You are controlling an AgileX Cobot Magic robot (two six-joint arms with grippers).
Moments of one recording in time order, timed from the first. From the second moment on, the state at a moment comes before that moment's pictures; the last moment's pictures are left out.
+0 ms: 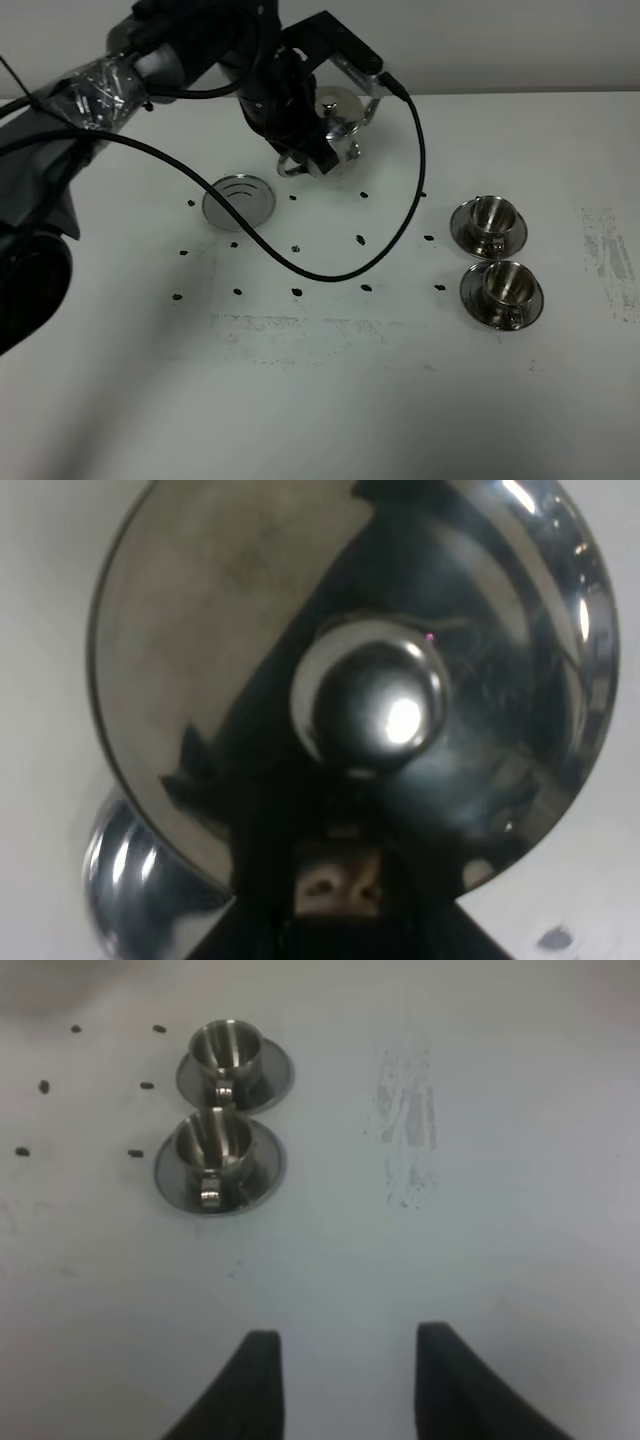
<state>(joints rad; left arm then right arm) -0.52 2.31 -2.19 0.02 1.09 0.47 0.01 0.06 -0.52 0.08 1.11 -0.08</state>
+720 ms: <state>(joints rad) -0.63 2.38 -2.33 0.02 1.16 0.74 0.01 0.06 -0.52 0.08 1.11 -0.08</state>
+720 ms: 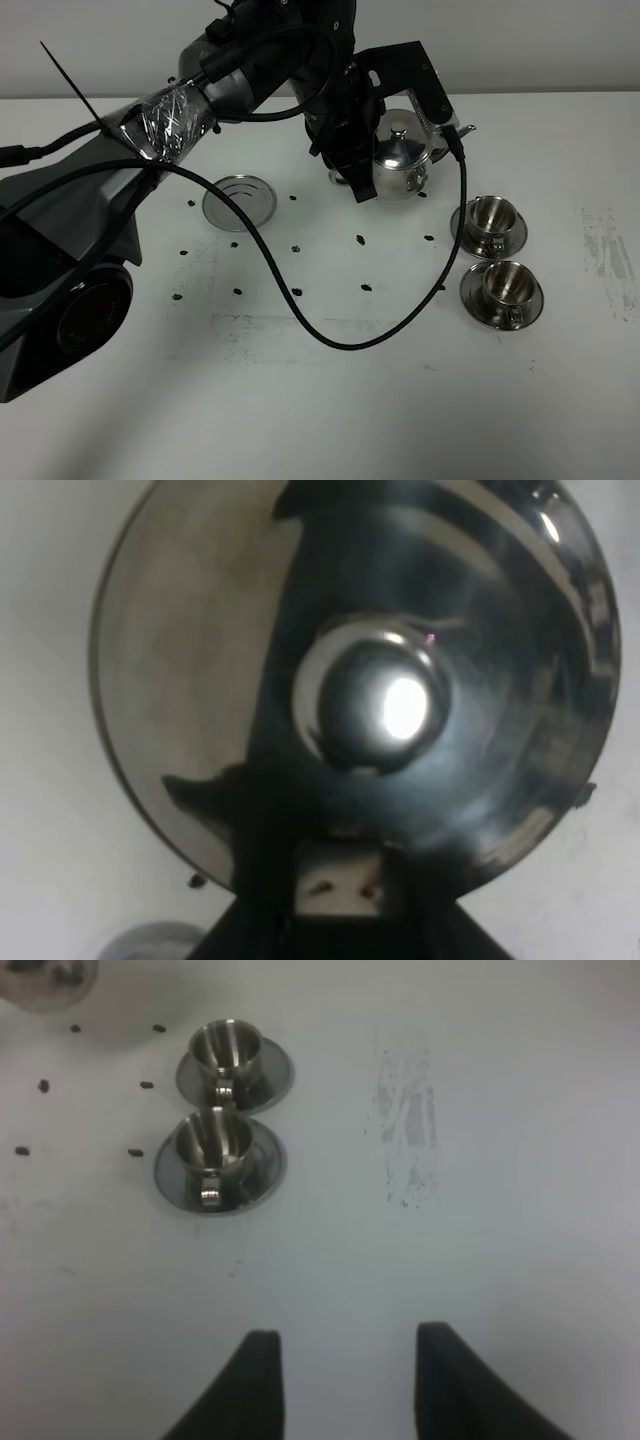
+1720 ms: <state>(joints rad) -0.65 2.39 -2.33 0.10 1.11 0.97 0.01 0.06 -0.52 0.08 1.11 -0.08</state>
